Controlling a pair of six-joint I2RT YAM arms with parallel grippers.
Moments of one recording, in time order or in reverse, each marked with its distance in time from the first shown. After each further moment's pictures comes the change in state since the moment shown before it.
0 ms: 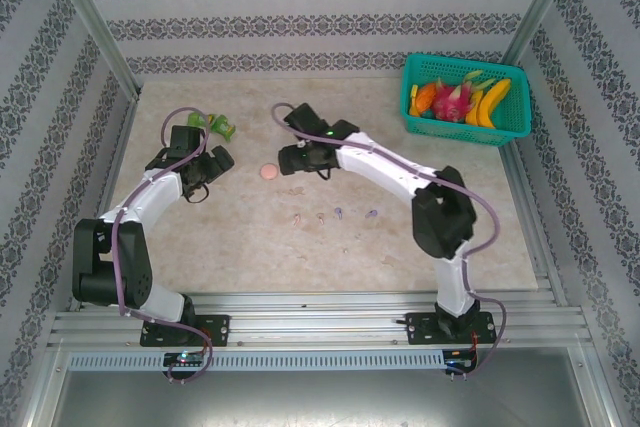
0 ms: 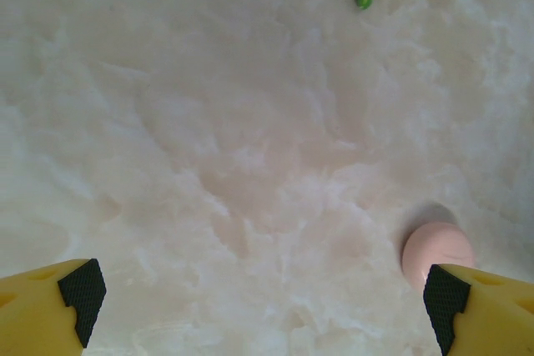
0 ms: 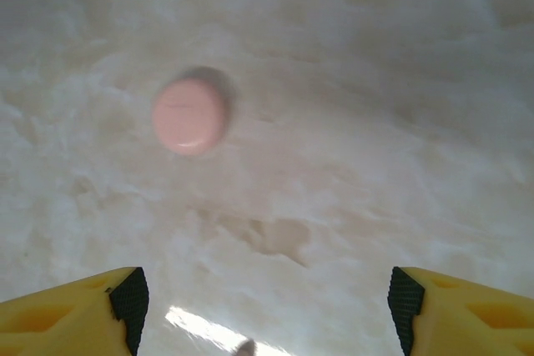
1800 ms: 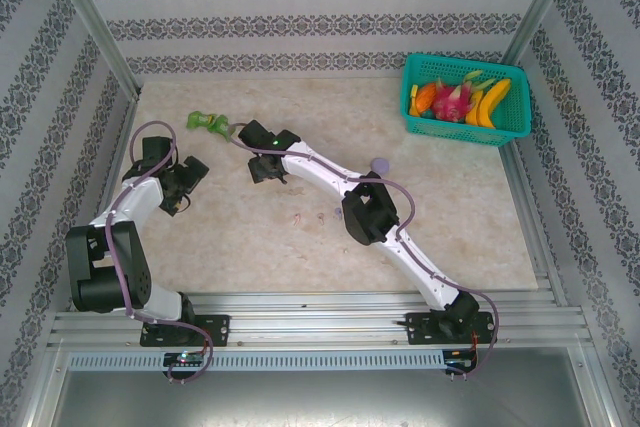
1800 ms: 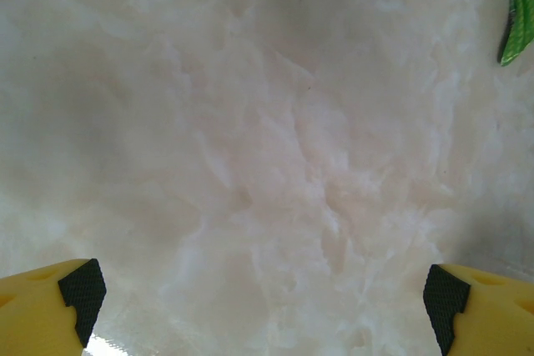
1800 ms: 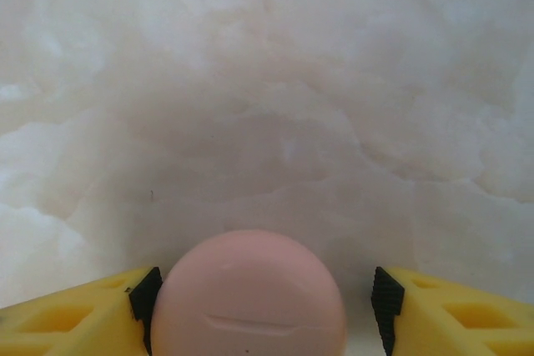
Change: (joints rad) left arm 0.203 -0.026 -0.080 -0.031 0.110 -0.107; right arm 0.055 0.640 0.716 -0.180 0.113 -0.025
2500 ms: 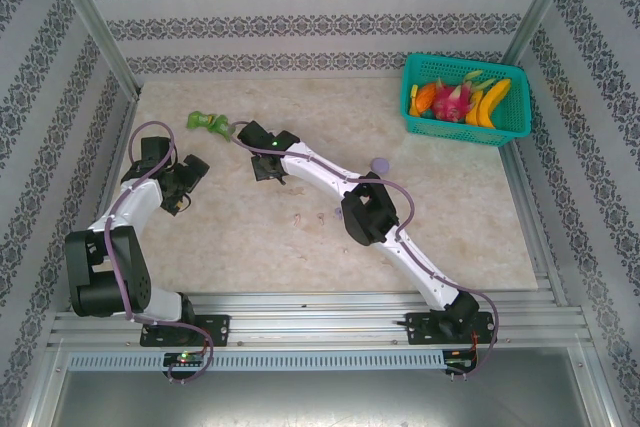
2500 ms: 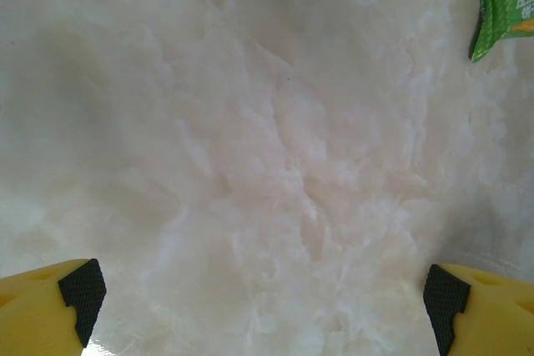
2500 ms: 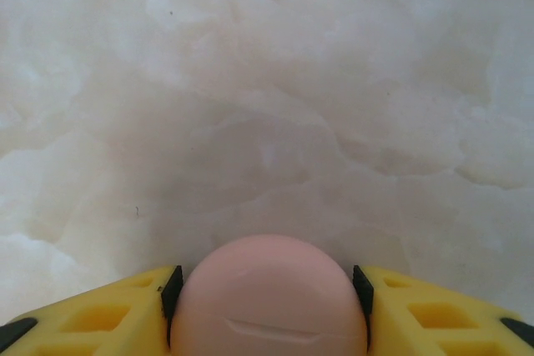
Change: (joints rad) left arm 0.000 -0.025 -0.003 0.005 0.035 -0.023; right arm 0.004 -0.003 -0.013 0.012 0.028 0.096
